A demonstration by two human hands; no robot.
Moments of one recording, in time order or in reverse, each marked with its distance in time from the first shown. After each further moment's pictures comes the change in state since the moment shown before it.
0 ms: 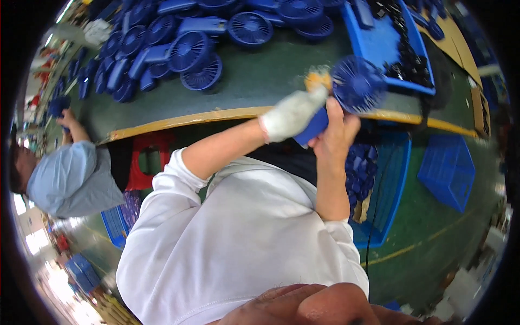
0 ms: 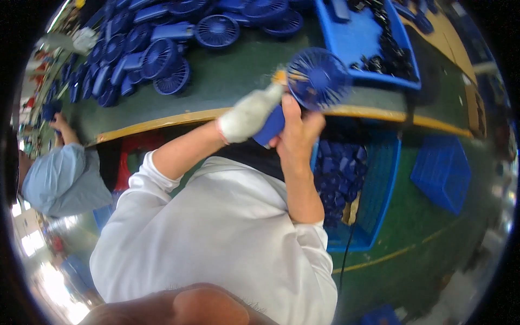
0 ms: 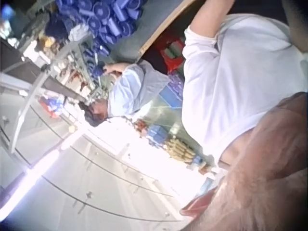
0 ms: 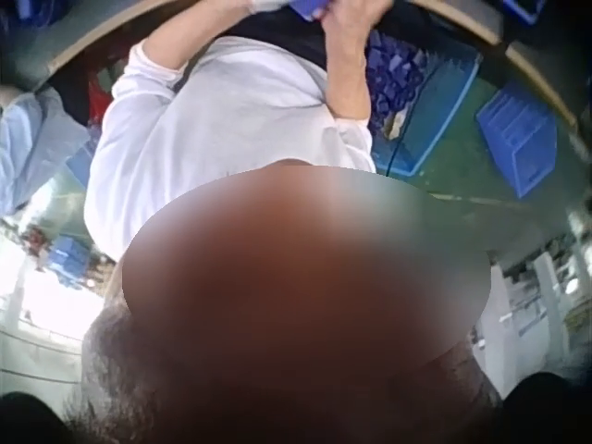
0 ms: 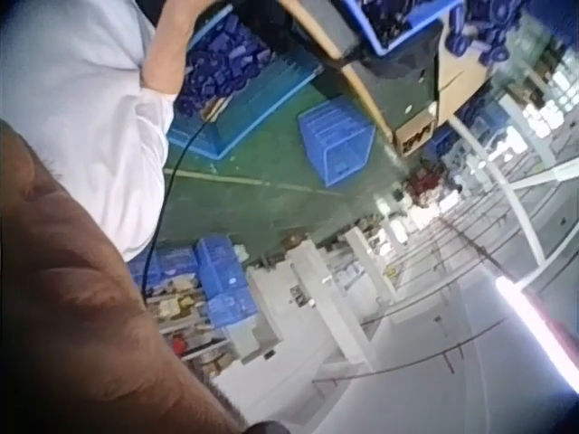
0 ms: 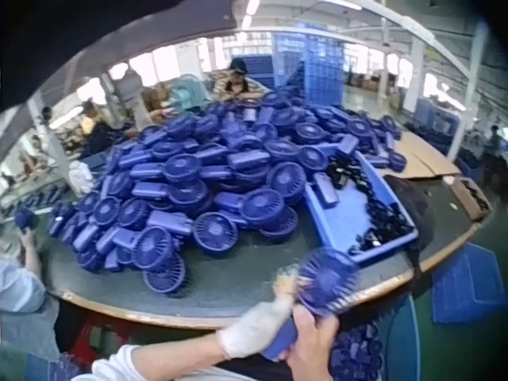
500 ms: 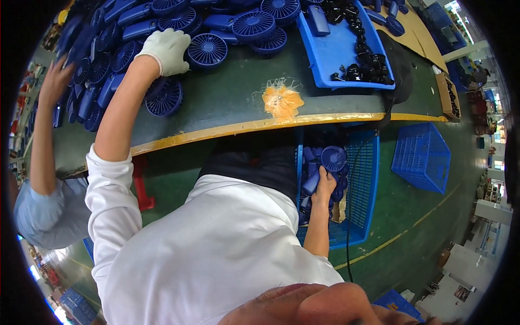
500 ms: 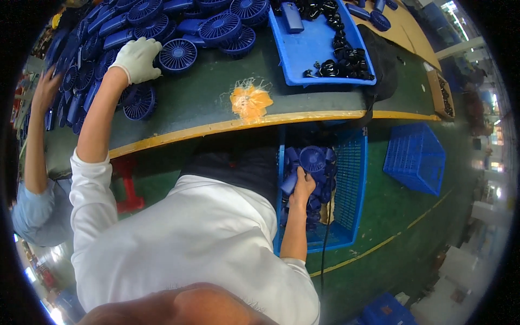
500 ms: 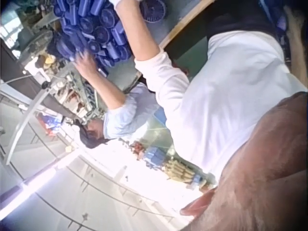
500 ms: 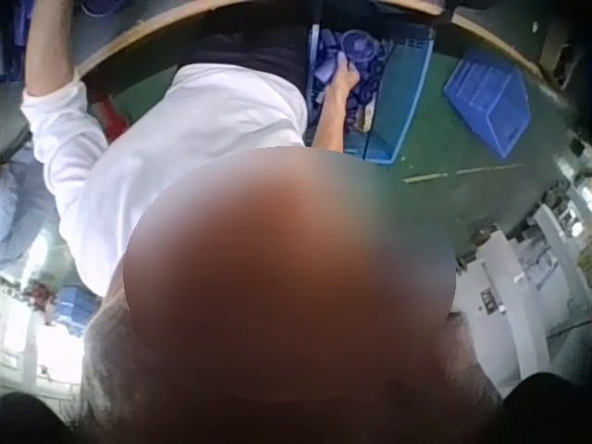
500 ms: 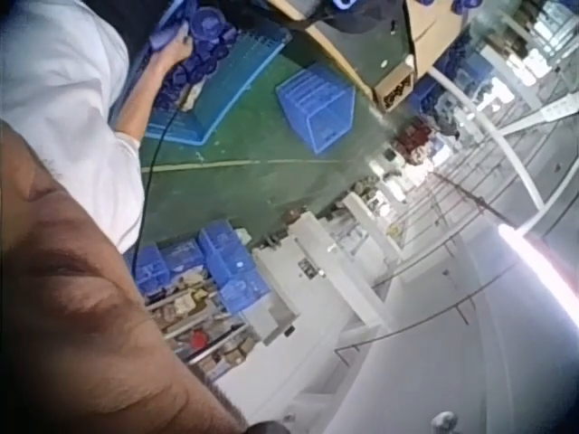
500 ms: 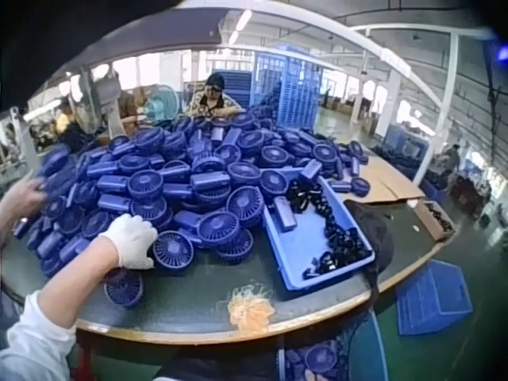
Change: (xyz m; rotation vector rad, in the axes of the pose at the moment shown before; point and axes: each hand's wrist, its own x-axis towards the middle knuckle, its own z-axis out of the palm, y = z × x) left_hand 0.021 0.112 -0.168 2.090 0.430 0.088; right_hand -0.048 0.081 -0.243 -0.357 0.609 0.266
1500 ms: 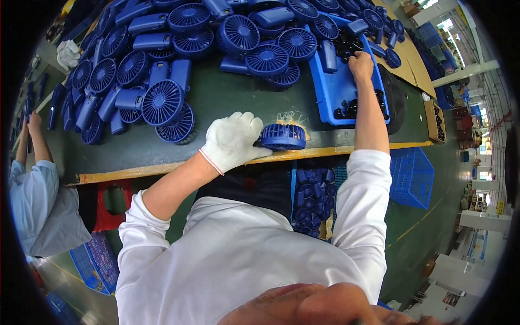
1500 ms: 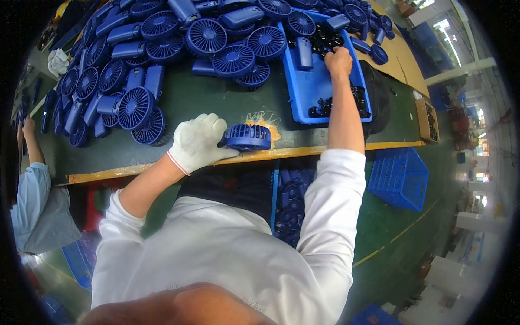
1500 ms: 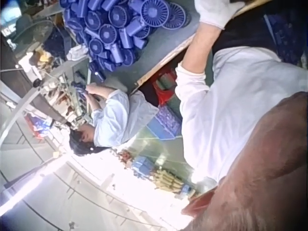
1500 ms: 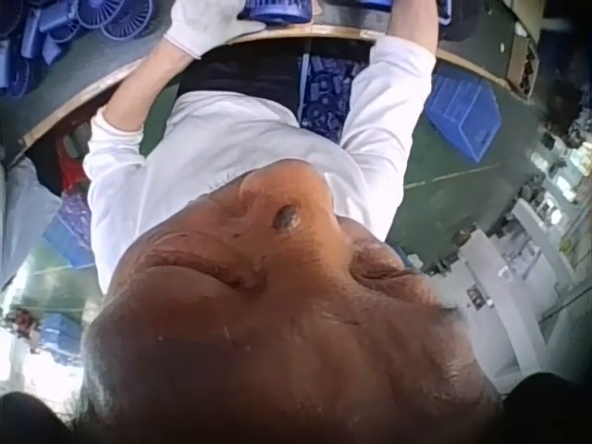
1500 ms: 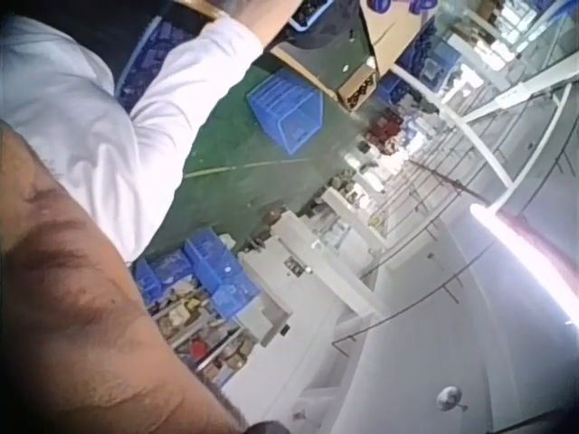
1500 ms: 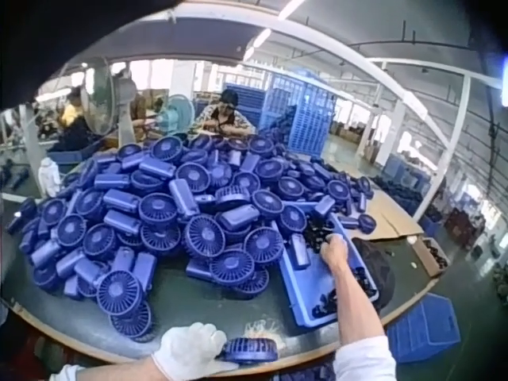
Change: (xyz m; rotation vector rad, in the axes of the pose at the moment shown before) left_hand -0.064 0.126 0.022 -0.634 0.338 0.121; right_hand 0.181 -0.342 0.275 -1.057 0.059 -0.994
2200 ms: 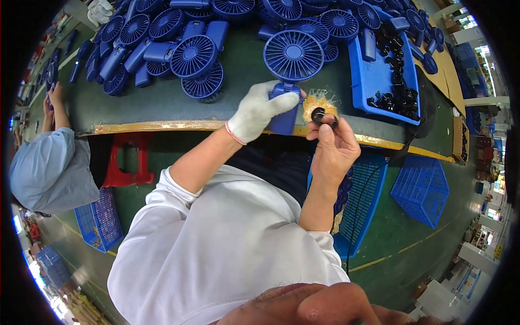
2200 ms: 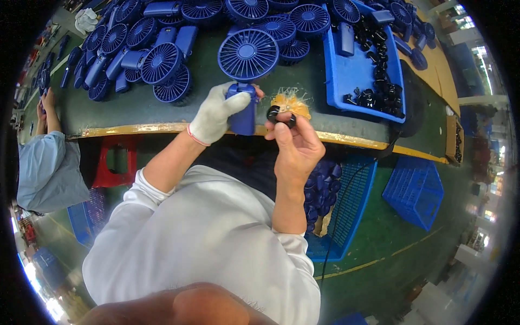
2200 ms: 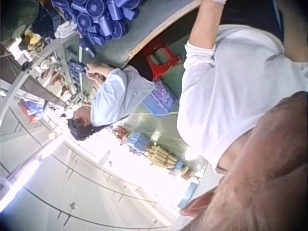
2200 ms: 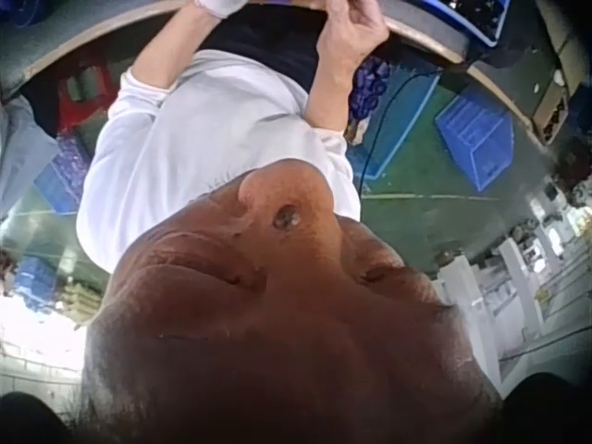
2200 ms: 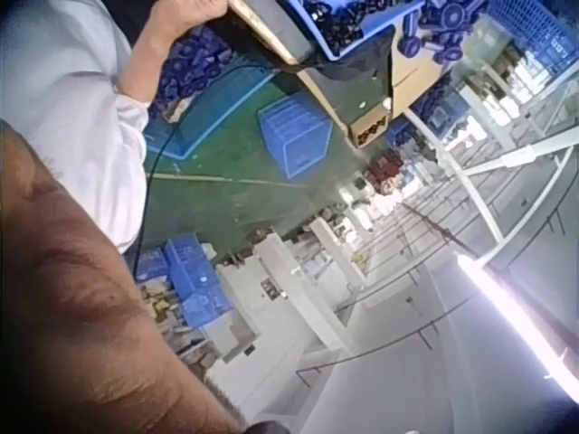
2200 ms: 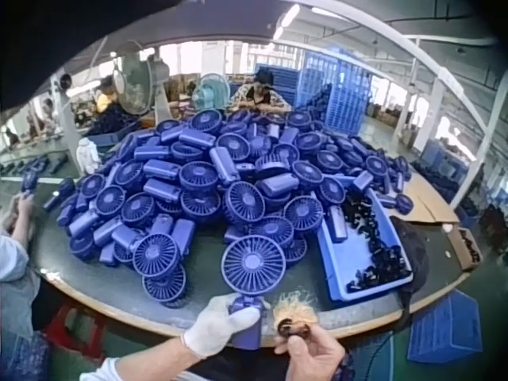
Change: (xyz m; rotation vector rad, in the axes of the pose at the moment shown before) left_hand -0.013 0.015 0.003 -1.530 0.110 -0.529; right_hand -0.345 -0.093 -0.056 1.706 -0.172 -0.030
